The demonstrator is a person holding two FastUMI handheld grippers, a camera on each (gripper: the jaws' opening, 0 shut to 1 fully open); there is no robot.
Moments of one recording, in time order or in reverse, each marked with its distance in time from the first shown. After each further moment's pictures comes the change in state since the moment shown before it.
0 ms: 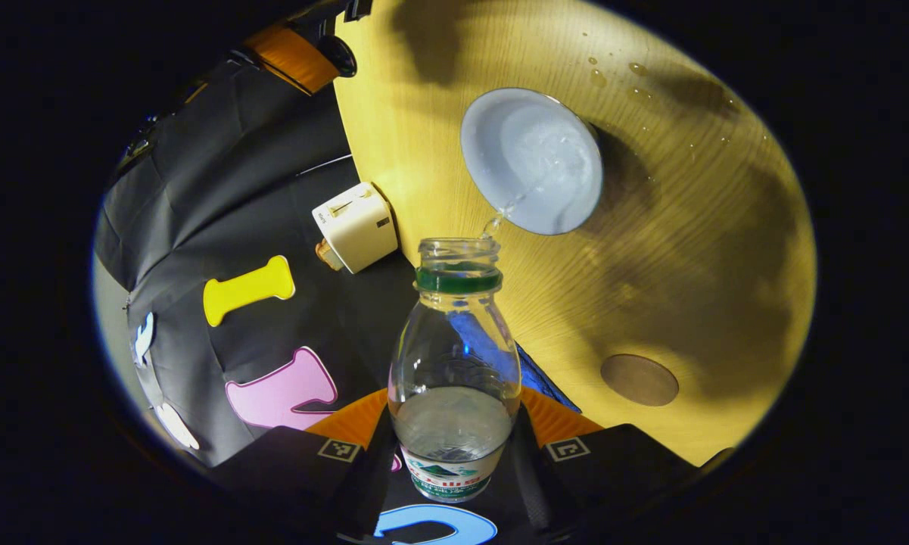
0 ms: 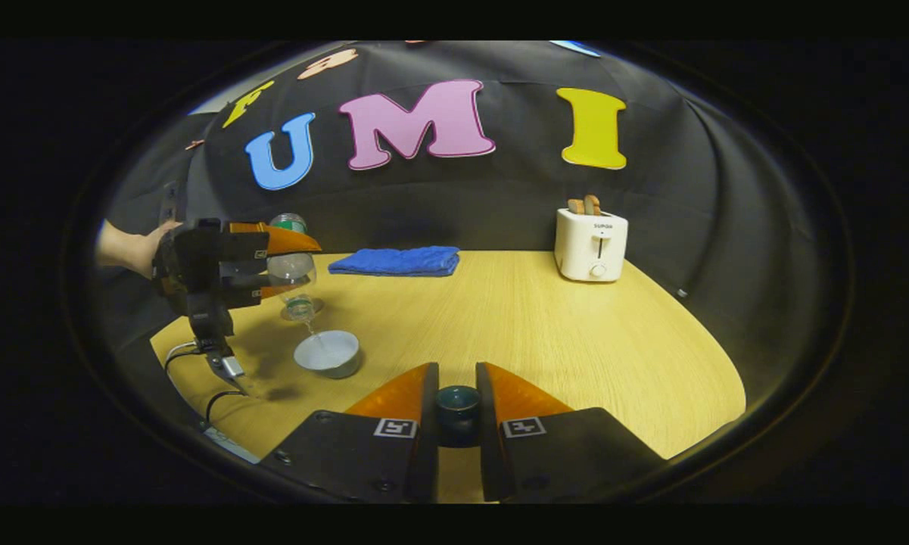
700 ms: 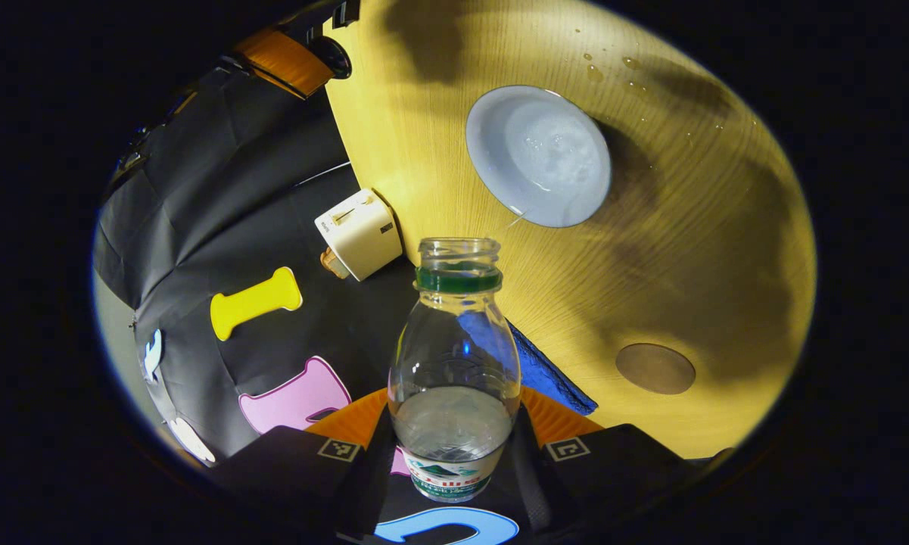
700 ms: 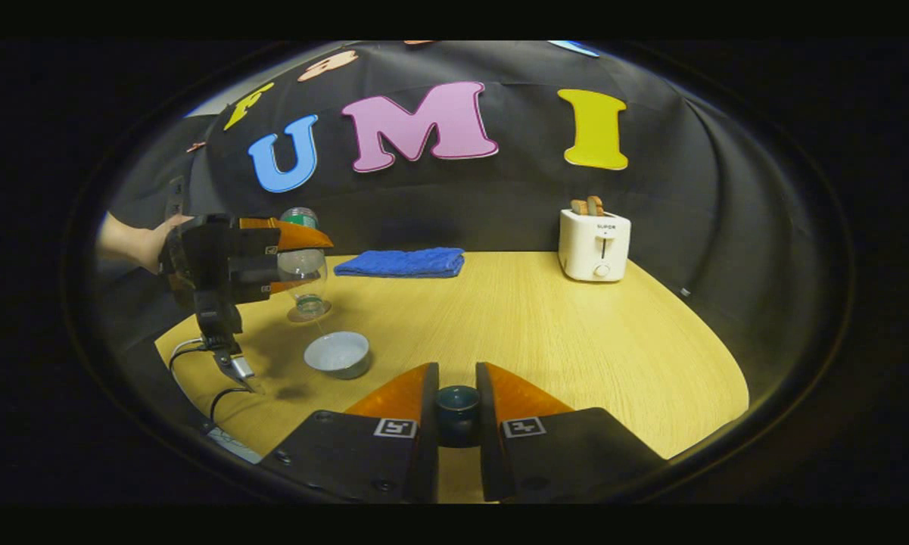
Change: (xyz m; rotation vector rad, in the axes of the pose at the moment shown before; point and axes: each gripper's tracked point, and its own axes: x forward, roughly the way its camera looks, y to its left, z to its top) left arm 0.005 0.014 -0.001 0.059 -0.012 0.009; right arm -0.003 0.007 0.000 0.006 -0.006 0.015
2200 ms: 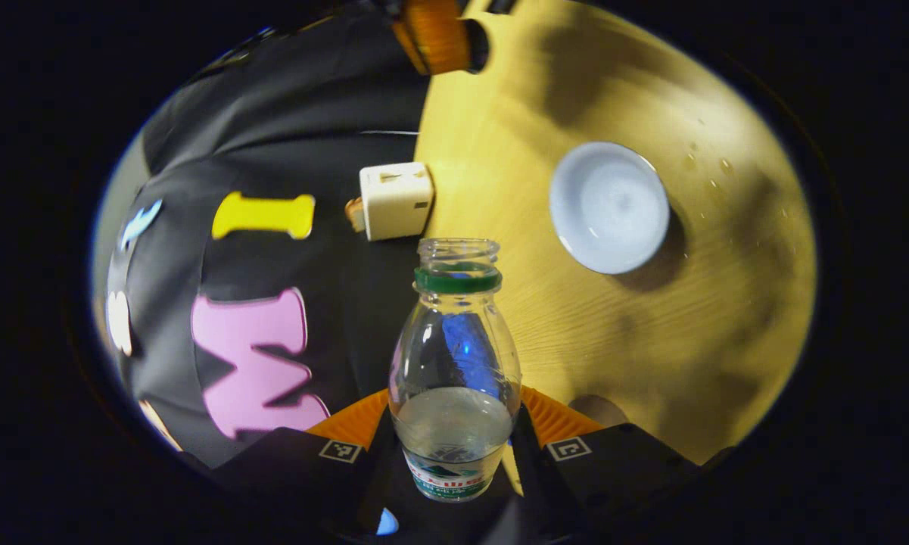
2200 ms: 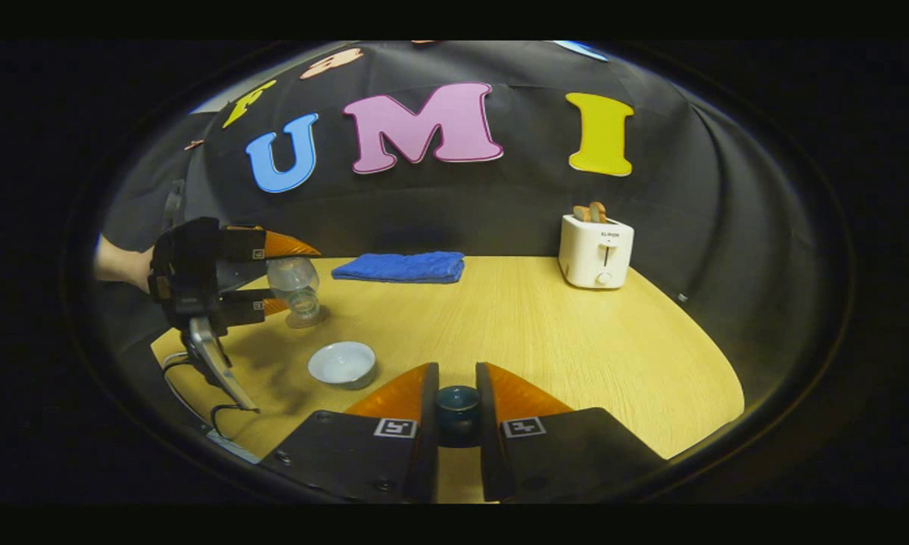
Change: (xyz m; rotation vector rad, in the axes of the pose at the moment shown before) left arm -0.016 -0.014 -0.010 -0.597 -0.010 -0.032; right arm 0.013 0.015 0.019 -0.016 -0.006 -0.023
